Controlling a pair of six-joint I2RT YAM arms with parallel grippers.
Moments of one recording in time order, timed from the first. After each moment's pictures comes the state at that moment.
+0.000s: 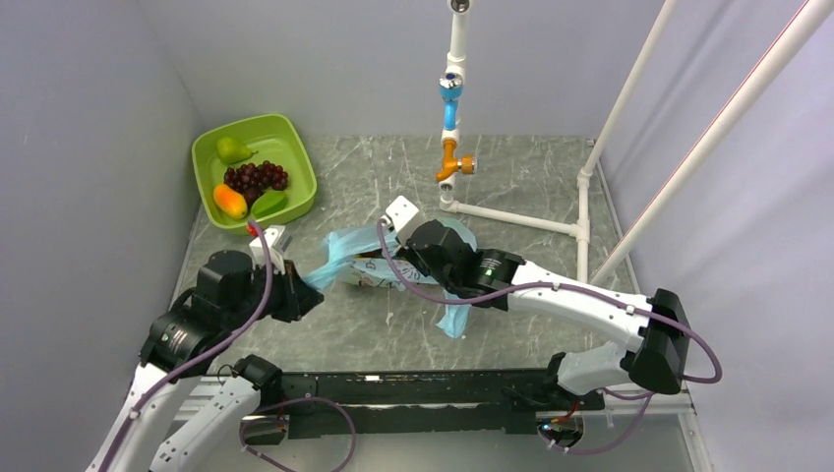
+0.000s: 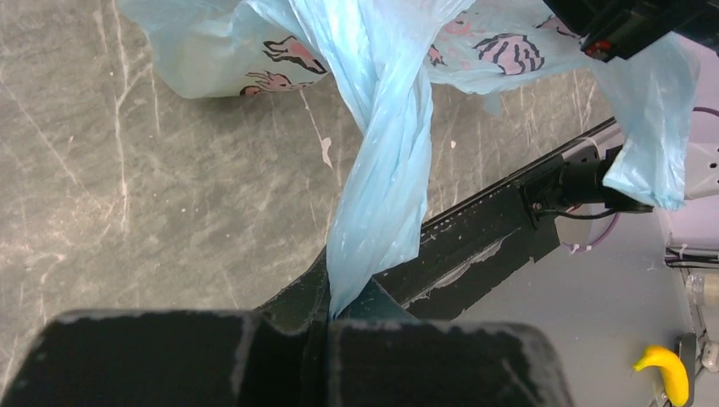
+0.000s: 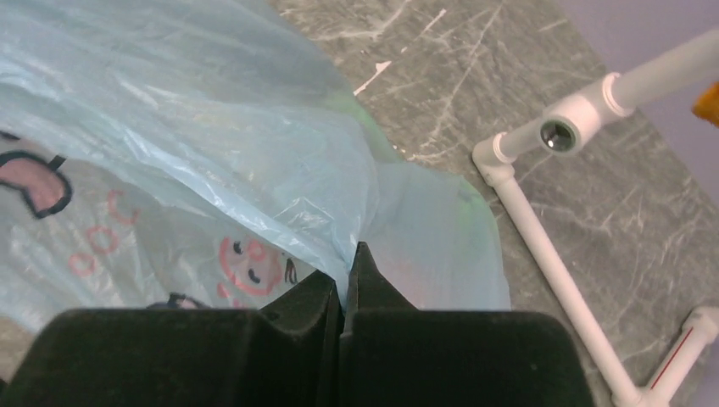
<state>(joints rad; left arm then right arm) -0.46 0.52 0.92 -0.96 0.25 -0.44 1.08 1.34 1.11 -0.31 0.45 -0.13</state>
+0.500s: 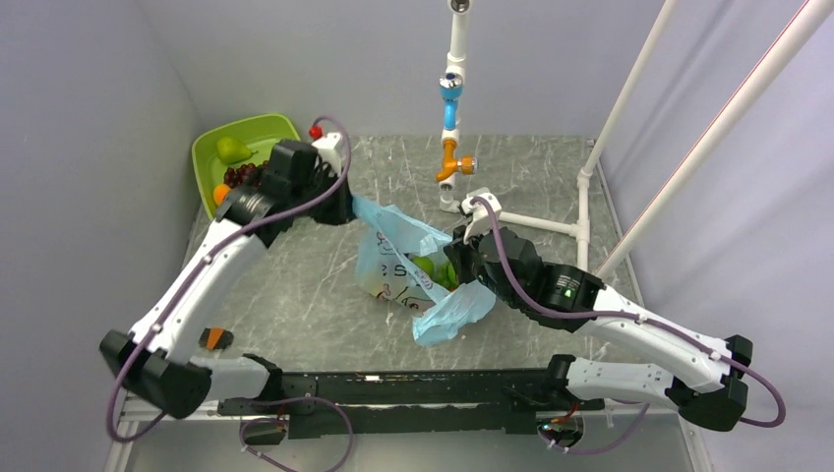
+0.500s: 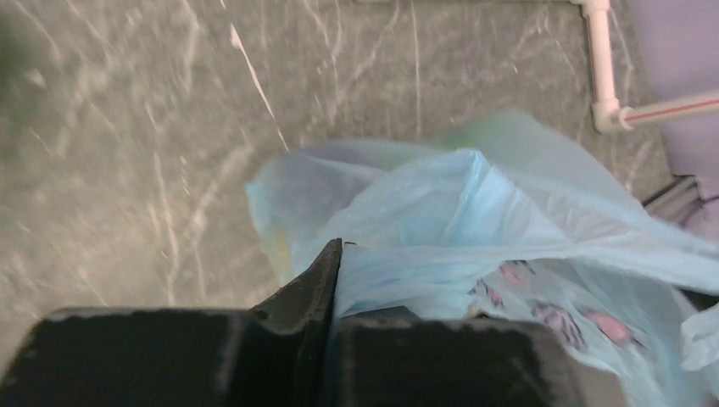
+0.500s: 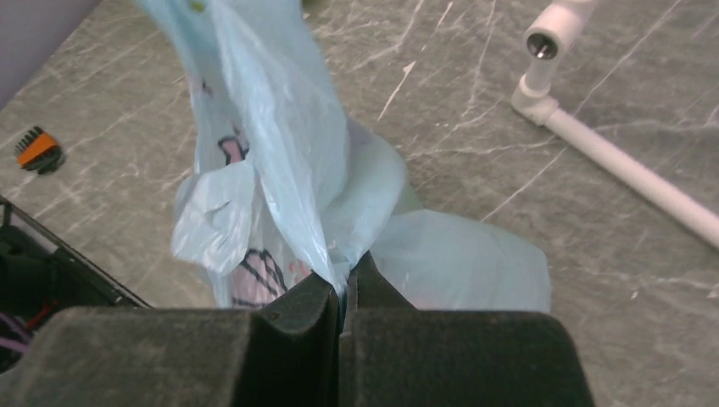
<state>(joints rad) -0.46 1.21 1.34 -0.79 0.21 -0.34 1.08 0.98 1.06 -0.48 0.46 0.30</state>
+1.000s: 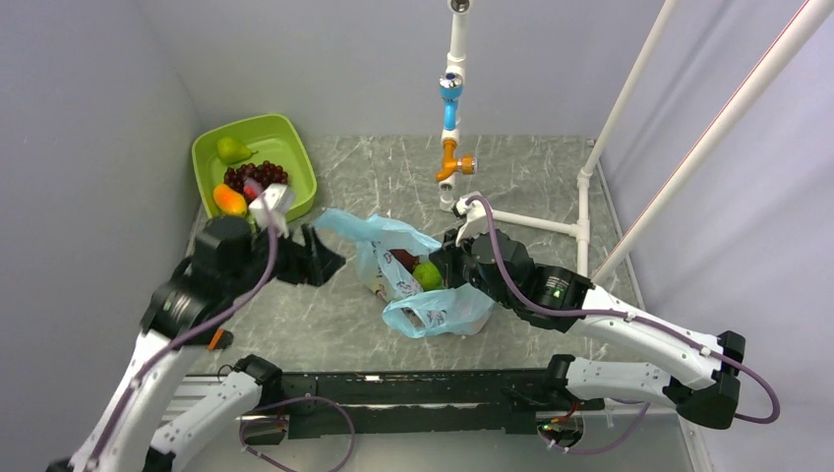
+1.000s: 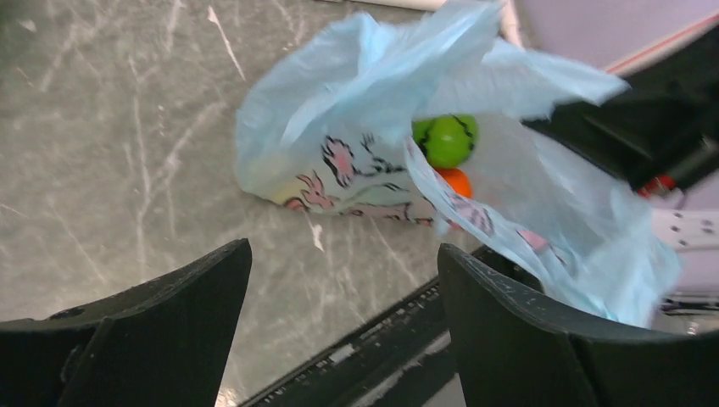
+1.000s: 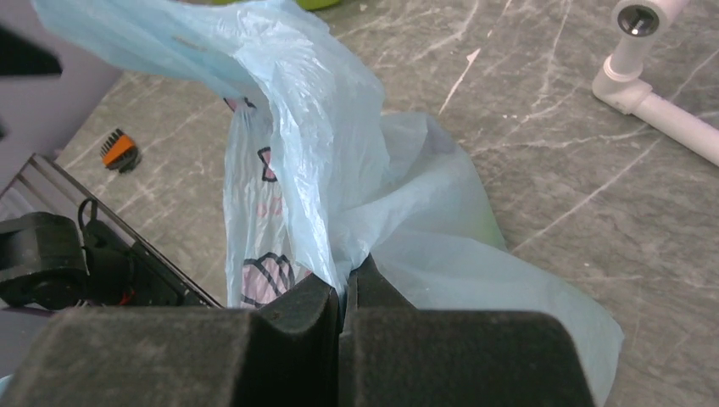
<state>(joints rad) -0.46 0.78 1.13 -0.81 0.20 -0.37 1.08 1.00 1.01 -0.41 0.36 0.43</state>
